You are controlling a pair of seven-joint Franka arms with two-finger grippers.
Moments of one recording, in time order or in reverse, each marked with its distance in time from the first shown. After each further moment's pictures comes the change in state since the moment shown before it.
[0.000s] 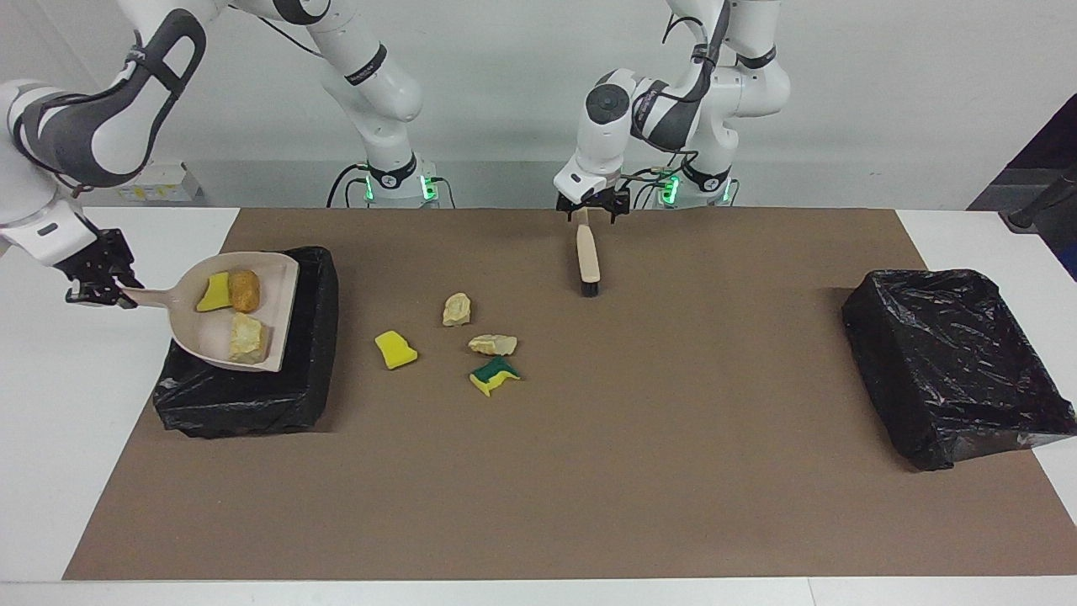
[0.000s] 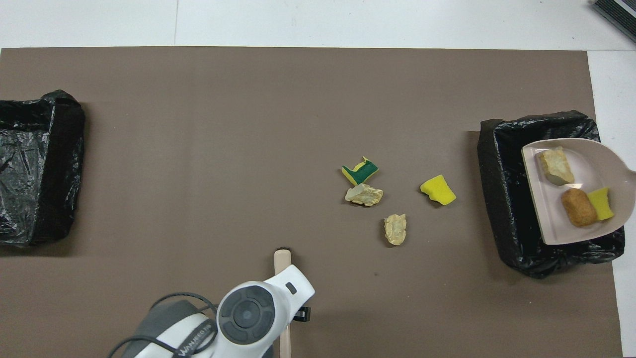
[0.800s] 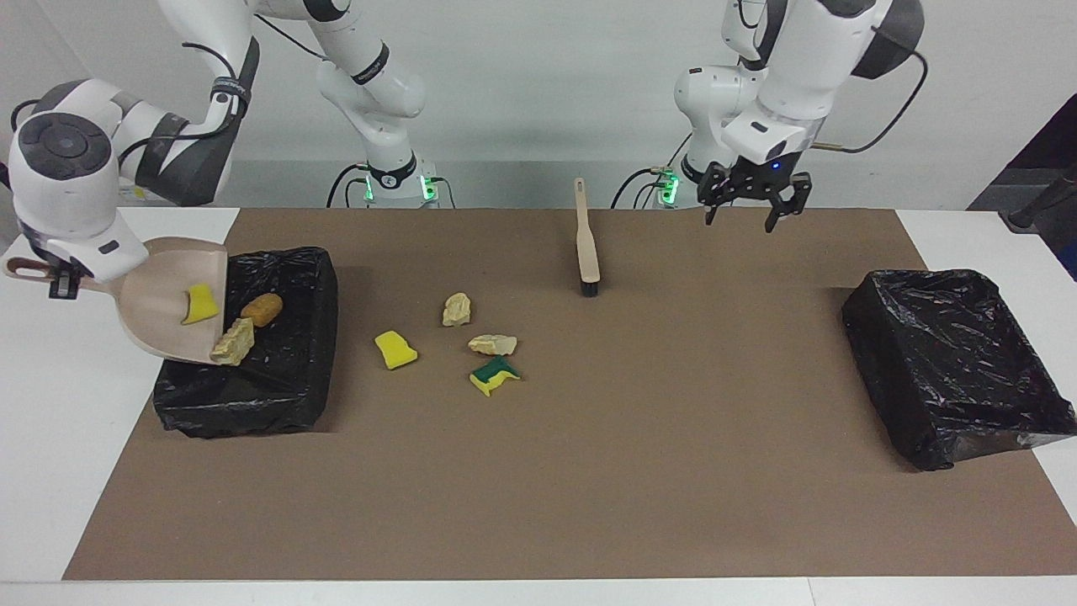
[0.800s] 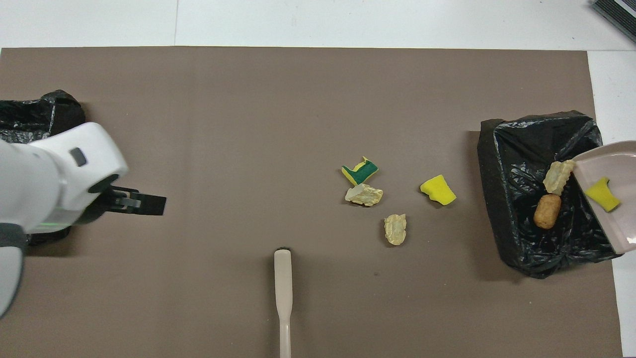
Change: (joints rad) left arm -0.112 0.067 0.641 0.590 0.334 -0.379 0.399; right arm 0.182 -0.037 0.016 0.025 -0.646 -0.027 0.161
